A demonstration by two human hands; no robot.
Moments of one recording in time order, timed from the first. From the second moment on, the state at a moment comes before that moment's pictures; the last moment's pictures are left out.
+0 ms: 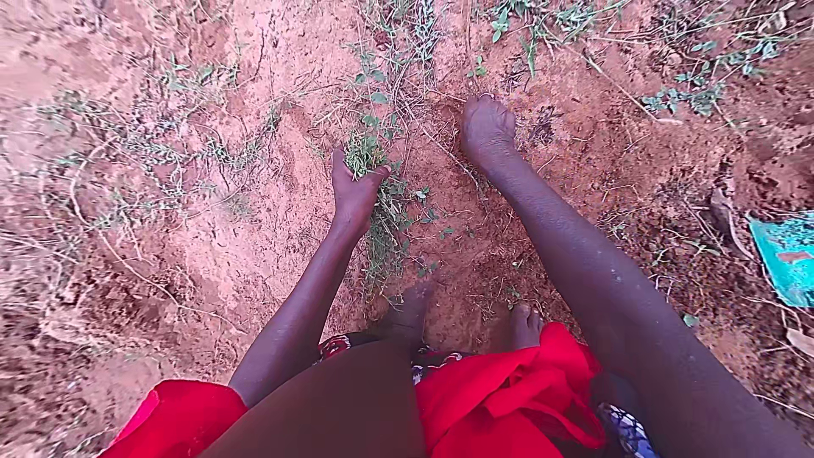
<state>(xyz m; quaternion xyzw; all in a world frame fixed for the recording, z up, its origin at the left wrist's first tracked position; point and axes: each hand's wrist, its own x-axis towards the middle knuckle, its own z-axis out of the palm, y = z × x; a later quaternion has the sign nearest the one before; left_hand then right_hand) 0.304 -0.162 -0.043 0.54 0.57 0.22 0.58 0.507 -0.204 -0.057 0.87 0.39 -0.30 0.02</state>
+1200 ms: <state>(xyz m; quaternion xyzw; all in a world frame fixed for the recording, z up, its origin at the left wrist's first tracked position) 0.283 -0.142 -0.044 0.49 0.62 0.25 0.56 0.578 -0.175 -0.097 0.86 0.44 -0.25 -0.11</state>
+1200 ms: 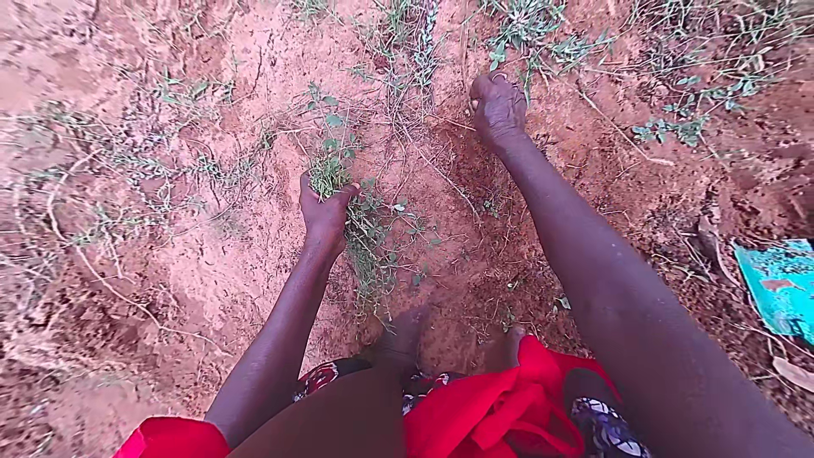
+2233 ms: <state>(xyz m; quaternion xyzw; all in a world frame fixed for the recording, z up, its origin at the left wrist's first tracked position) 0.276 -0.139 -0.044 0.49 0.62 0.24 0.56 0.616 -0.148 -0.100 0.89 0.34 -0.24 -0.20</state>
